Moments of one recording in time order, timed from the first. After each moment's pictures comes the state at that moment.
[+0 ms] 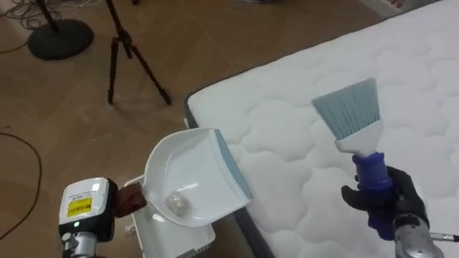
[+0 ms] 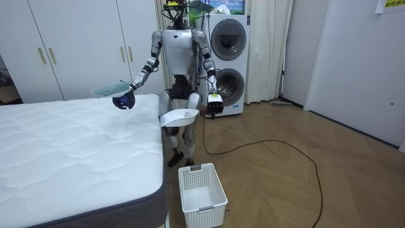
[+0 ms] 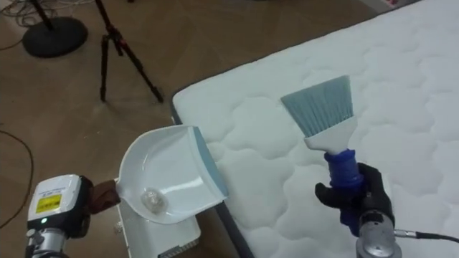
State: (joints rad) left arm 0.07 0.35 -0.09 0.71 1.06 0.00 0.54; right arm 0.06 -0.38 0.03 0.54 0.16 -0.02 -0.28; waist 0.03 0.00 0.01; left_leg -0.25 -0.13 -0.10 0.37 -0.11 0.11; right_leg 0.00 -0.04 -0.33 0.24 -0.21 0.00
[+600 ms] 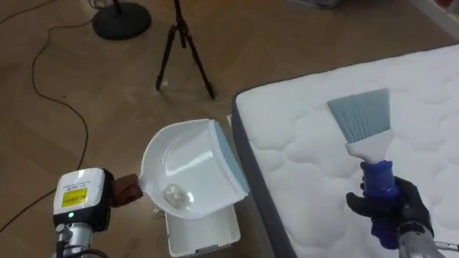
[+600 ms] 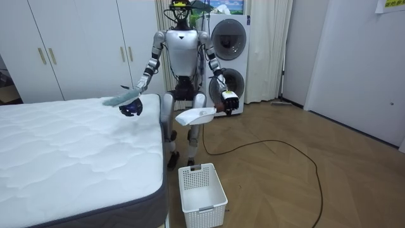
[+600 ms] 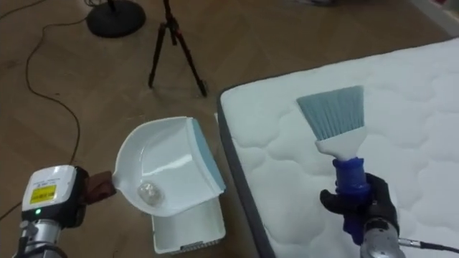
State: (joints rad) left arm 0.04 0.41 -0.08 0.70 1.05 -0.05 0.55; right arm 0.06 -0.38 0.01 0.62 0.20 -0.03 -0.27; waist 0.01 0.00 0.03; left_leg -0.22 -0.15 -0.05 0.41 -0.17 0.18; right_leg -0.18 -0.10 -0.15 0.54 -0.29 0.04
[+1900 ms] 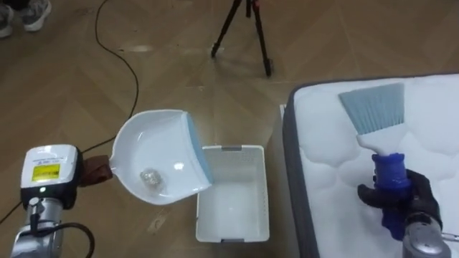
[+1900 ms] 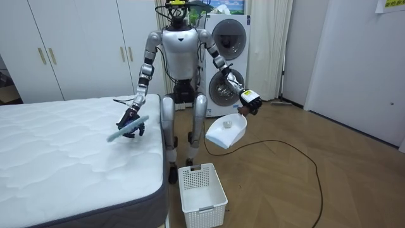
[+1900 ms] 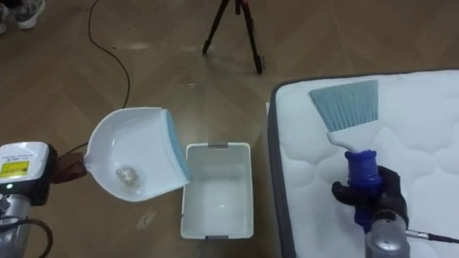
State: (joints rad) left arm -0.12 0.55 -0.17 0.86 1.06 0.06 0.59; right arm -0.07 -0.42 0.02 0.86 0.19 -0.14 -0.33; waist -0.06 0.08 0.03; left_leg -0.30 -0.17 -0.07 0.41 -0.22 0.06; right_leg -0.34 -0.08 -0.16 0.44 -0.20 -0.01
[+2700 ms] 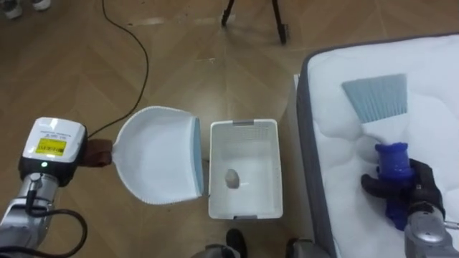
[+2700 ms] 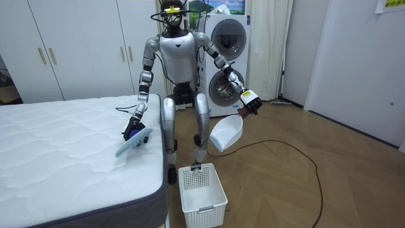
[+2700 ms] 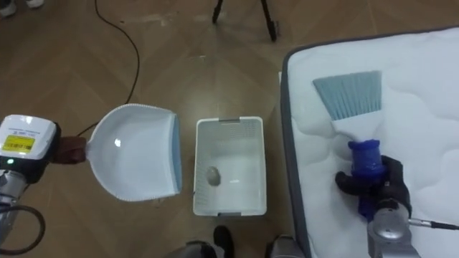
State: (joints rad) left arm -0.24 0.66 -0.32 0.89 1.15 0.04 0.63; right arm -0.14 -0.44 0.06 0.89 0.19 -0.14 -0.33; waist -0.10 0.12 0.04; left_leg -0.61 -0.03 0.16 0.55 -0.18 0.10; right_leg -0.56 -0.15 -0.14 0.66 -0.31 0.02
